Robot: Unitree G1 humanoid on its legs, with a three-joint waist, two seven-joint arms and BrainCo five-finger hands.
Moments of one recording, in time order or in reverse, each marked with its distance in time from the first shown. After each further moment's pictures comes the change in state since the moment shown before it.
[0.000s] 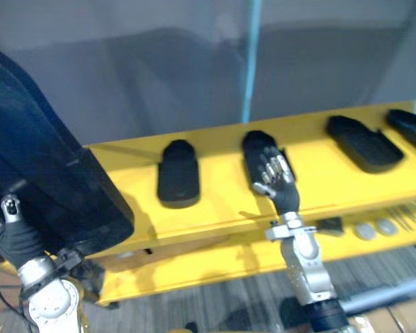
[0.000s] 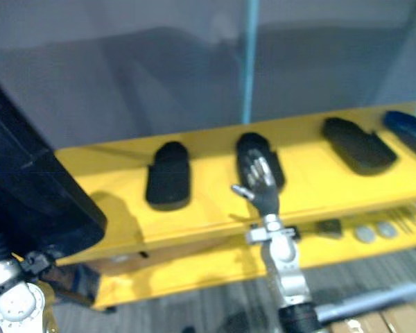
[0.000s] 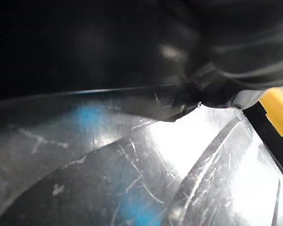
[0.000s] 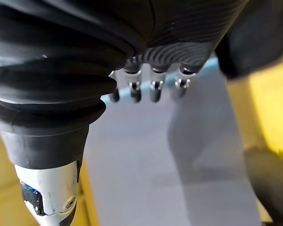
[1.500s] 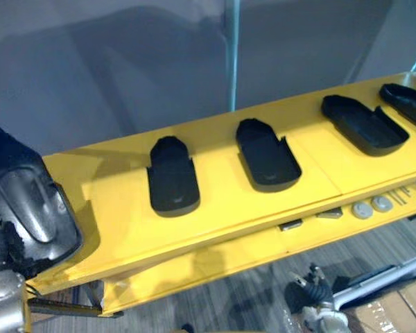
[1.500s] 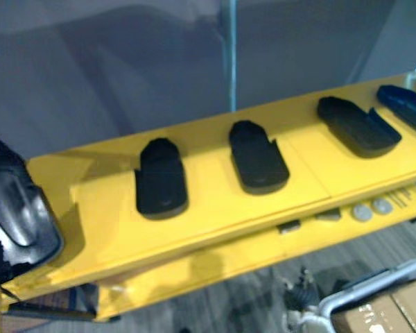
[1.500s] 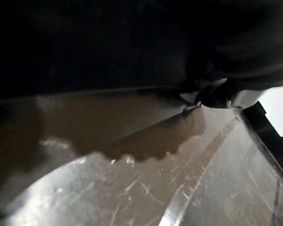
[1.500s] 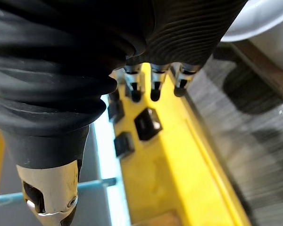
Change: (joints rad) left arm -0.202 0.538 0.117 0.757 -0.035 0.514 -0.172; right arm 0.330 -0.029 -0.253 0.641 -0.084 0.152 0.078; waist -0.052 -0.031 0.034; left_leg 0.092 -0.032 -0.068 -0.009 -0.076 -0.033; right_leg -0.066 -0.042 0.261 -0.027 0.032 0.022
